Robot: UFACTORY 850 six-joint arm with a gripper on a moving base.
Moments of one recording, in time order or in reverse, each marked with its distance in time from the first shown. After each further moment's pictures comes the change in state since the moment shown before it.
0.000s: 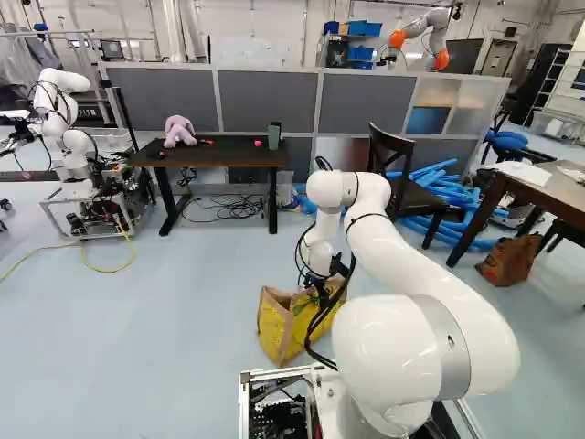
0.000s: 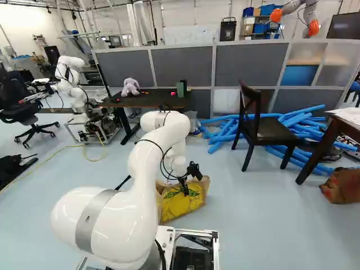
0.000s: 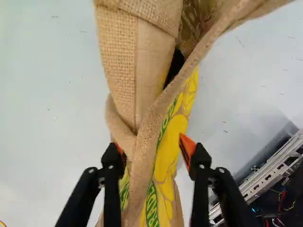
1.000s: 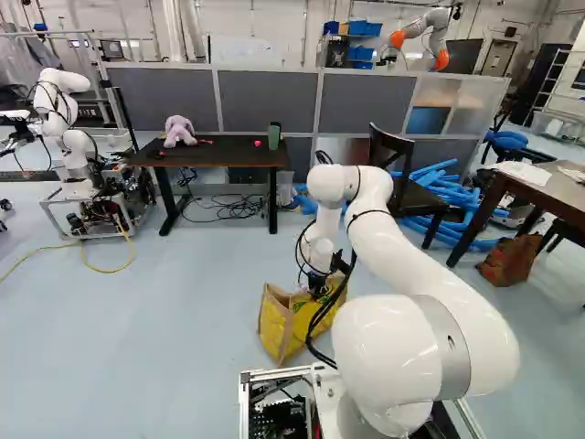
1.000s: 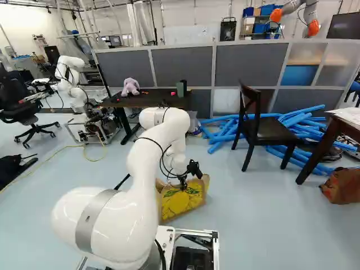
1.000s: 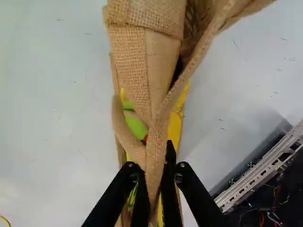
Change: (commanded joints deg) arm 0.0 4.0 3.8 0.0 0.0 0.0
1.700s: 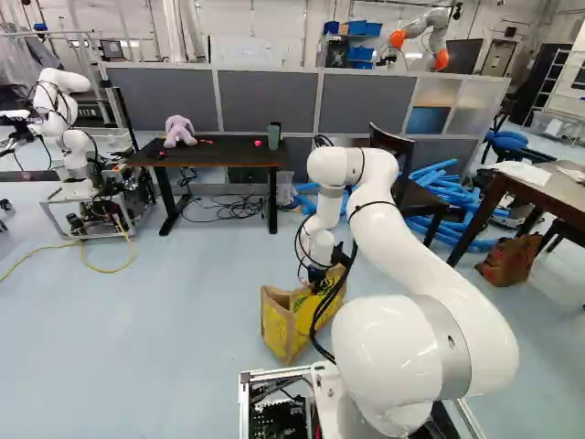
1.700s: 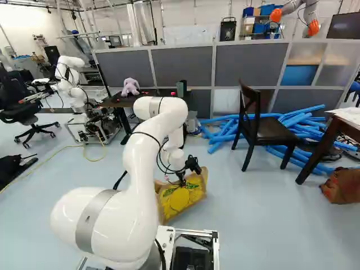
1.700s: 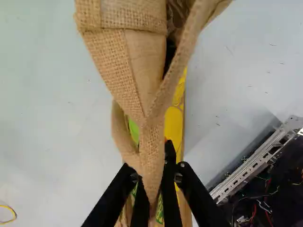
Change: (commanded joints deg) arm 0.9 8.2 8.8 0.0 3.0 0.0
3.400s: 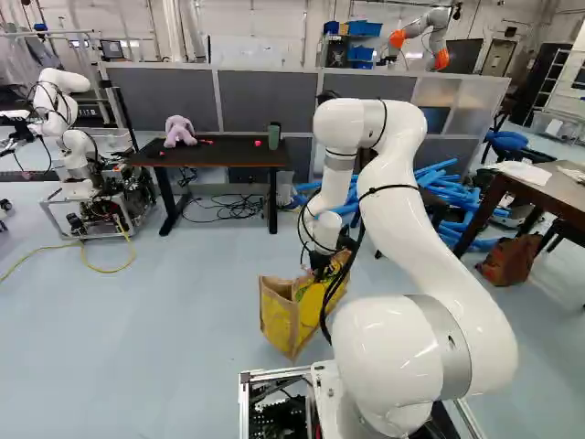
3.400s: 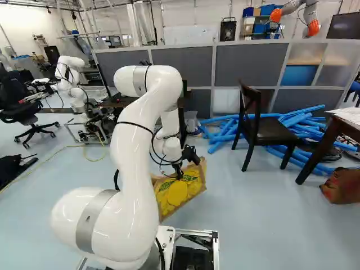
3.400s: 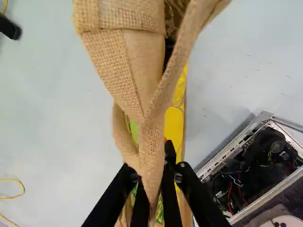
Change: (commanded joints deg) arm 0.5 20.0 18.3 -4.0 0.4 0.0
